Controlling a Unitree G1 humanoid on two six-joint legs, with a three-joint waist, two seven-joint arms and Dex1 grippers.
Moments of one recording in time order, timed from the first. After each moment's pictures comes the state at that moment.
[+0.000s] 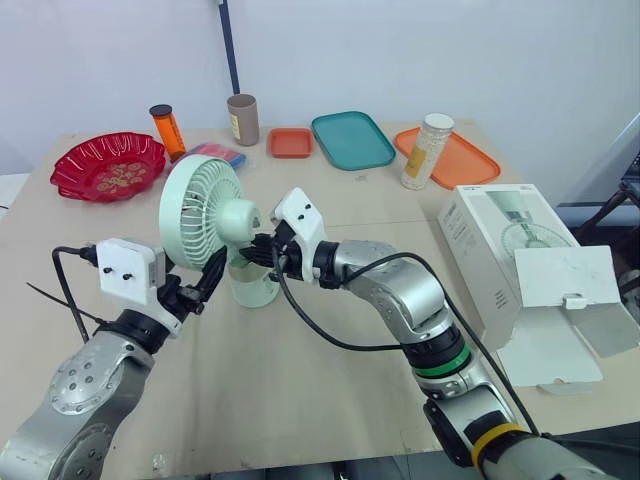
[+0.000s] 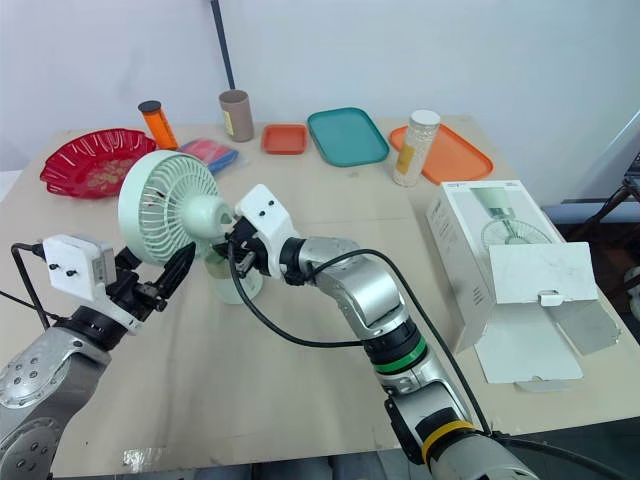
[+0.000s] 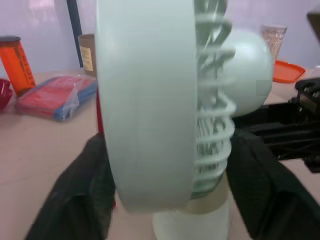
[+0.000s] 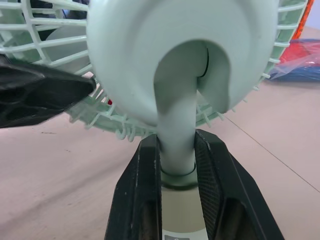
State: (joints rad) left arm 0.07 0.44 0.24 -0.90 -0.65 0.64 -0.05; right arm -0.75 -0.12 0.33 -0.12 0.29 0.78 0.58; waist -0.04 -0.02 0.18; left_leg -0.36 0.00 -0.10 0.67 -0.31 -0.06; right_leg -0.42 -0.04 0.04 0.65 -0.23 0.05
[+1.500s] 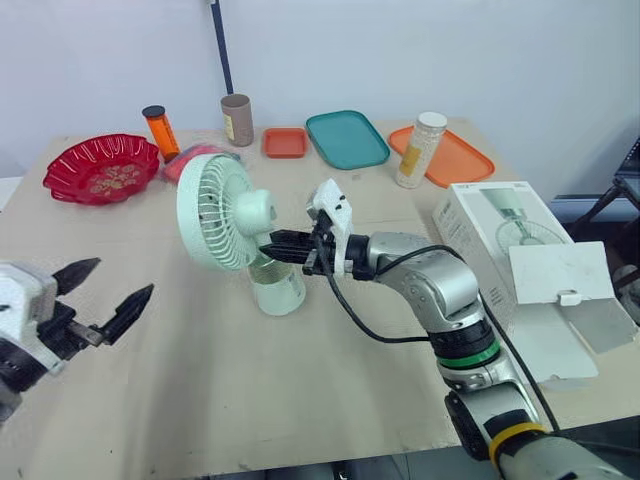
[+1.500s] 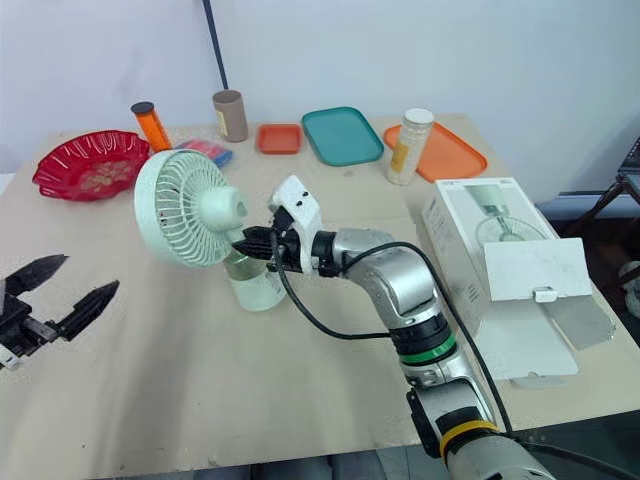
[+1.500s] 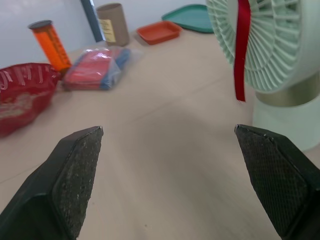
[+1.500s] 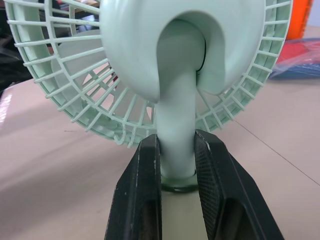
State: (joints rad) left arm 0.40 0.70 0.69 -0.68 -0.73 0.47 -0.56; right arm -0.75 -0.24 0.23 -0.12 0.41 0.77 0.78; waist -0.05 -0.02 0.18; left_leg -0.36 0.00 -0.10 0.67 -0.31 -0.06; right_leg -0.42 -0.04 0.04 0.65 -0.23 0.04
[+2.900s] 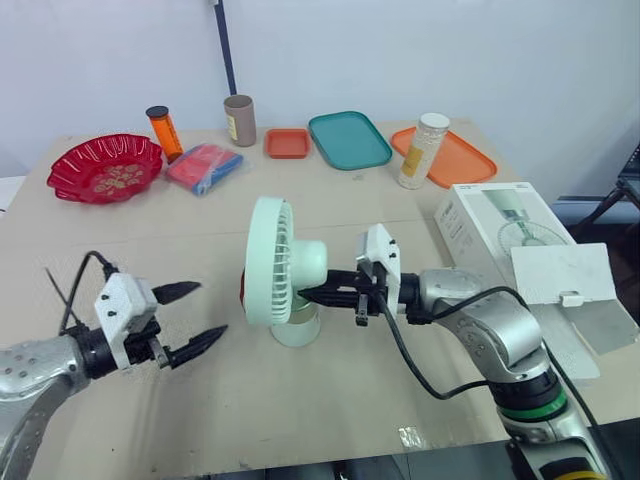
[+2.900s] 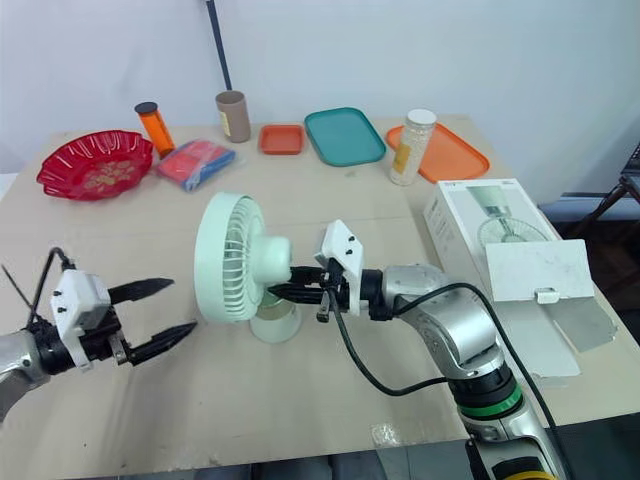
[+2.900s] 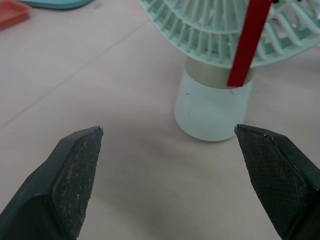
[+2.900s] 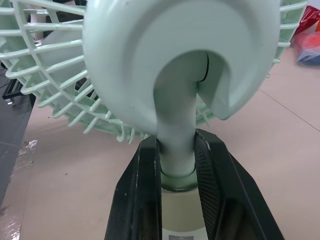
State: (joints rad) left arm 0.20 0.76 0.31 -0.55 -0.59 0.41 -0.89; right arm -0.48 -0.50 0.20 -0.37 0.51 0.67 0.92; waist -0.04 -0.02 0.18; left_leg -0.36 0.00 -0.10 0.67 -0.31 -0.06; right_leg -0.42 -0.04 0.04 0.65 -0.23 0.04
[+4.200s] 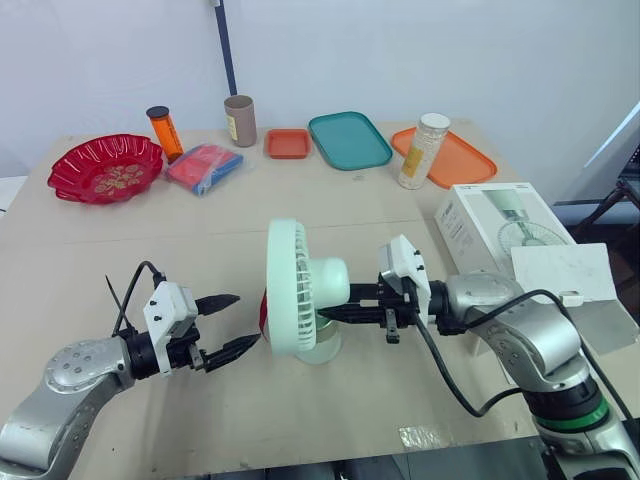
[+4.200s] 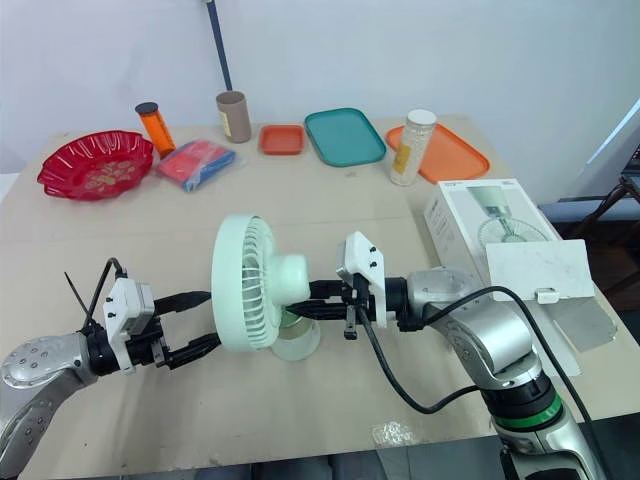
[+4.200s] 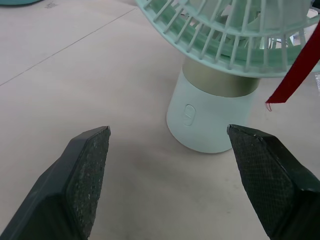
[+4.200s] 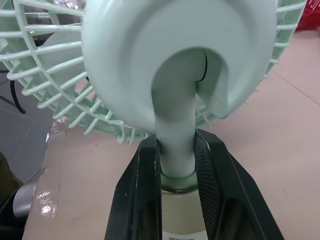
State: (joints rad) left arm 0.13 0.68 0.14 -0.52 -0.56 0.40 -0.87; right arm -0.42 -0.65 0.16 -0.44 0.58 0.64 1.02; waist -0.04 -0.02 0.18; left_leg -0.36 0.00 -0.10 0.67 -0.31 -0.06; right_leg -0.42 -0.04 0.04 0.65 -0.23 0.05
